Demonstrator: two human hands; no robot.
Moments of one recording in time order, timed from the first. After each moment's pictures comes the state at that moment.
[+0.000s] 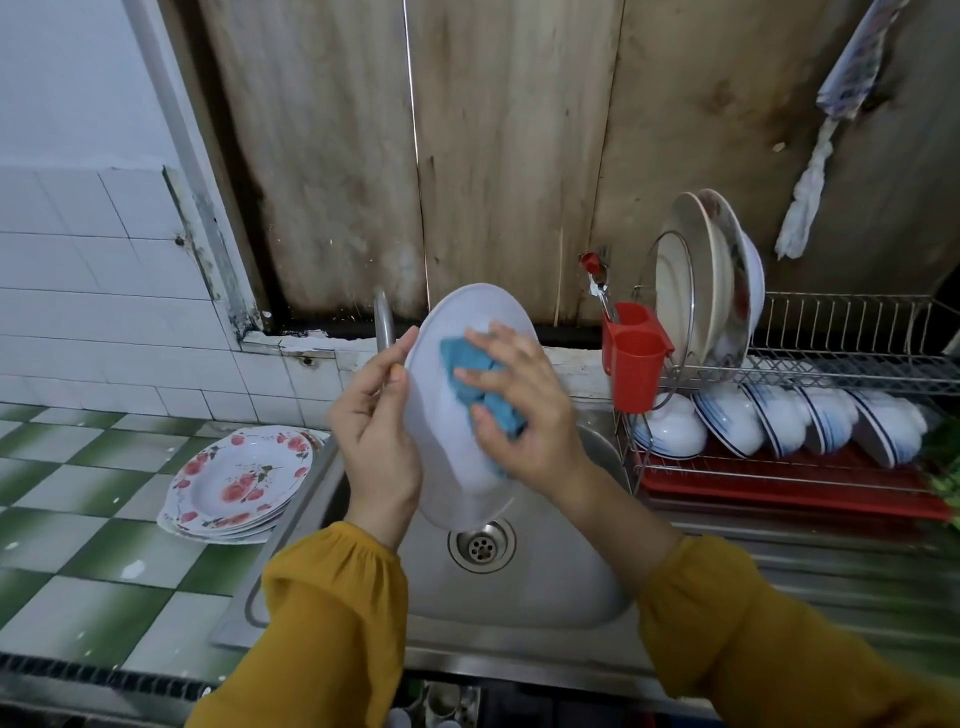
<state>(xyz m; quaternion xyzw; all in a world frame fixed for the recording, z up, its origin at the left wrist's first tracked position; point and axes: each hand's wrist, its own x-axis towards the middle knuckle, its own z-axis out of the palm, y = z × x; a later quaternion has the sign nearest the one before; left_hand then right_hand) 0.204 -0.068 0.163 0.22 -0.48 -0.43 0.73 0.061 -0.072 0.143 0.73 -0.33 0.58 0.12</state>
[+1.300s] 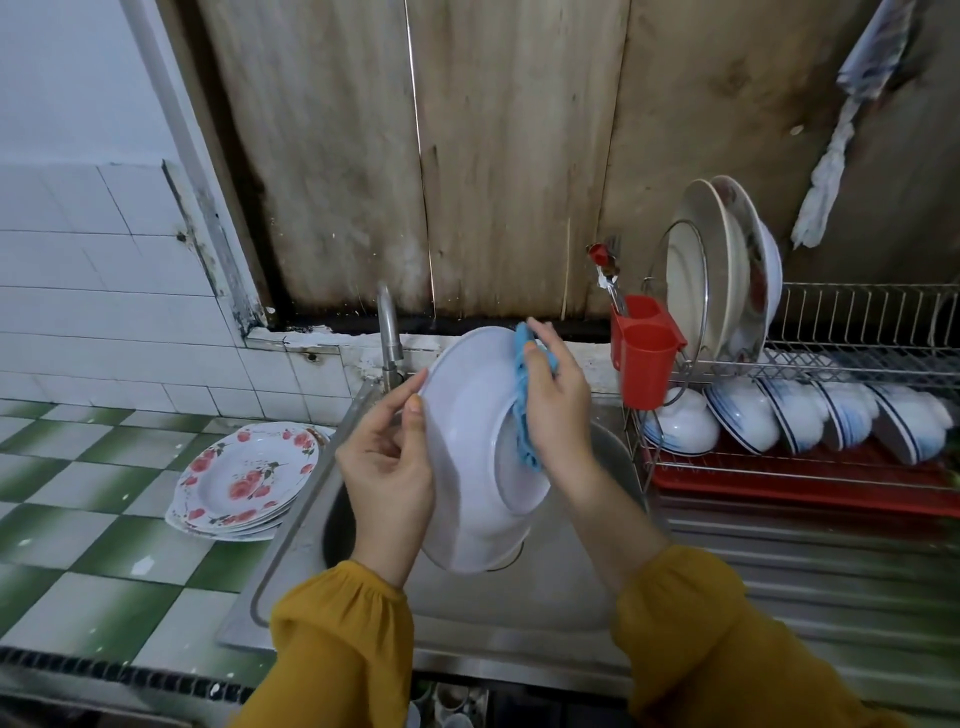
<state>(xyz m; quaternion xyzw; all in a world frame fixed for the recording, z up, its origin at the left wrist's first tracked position) 0.204 -0.055 0.137 0.34 -0.52 -0.37 0.69 0.063 -0.089 0.138 0.43 -0.56 0.68 -0.20</state>
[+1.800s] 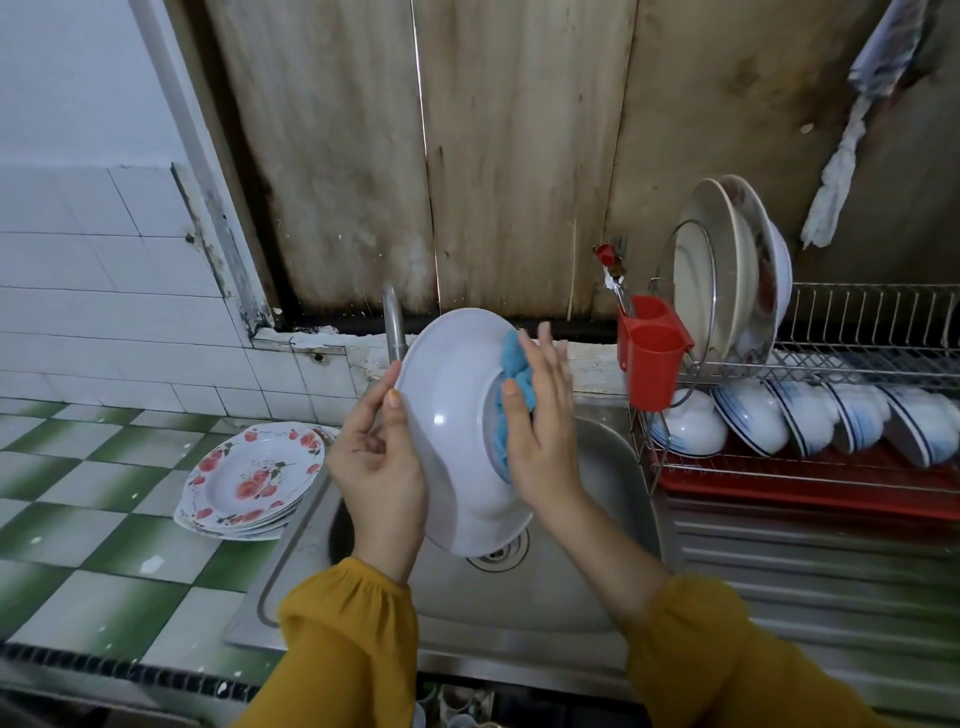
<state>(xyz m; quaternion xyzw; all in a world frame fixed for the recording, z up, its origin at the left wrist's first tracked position) 0.207 -0.055 0.146 0.37 -0.46 -0.37 0.72 0.080 -0.075 0.114 0.56 -0.54 0.62 -0.09</state>
